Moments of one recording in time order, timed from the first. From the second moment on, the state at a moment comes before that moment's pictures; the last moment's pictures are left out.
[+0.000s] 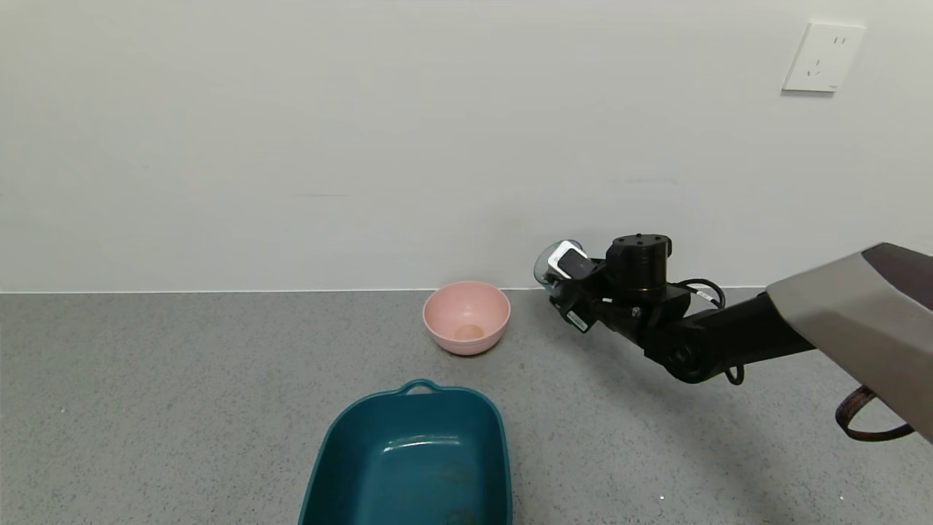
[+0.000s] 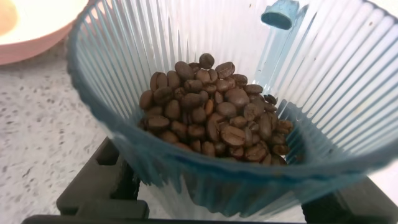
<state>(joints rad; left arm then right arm) 0.00 0.00 0.00 0.00 0.00 0.00 0.44 2.29 -1.41 -0.65 -0.15 -0.68</state>
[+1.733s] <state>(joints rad) 0.00 0.00 0.00 0.00 0.00 0.00 0.54 2.47 -1.73 -0.59 -0.39 -1.08</state>
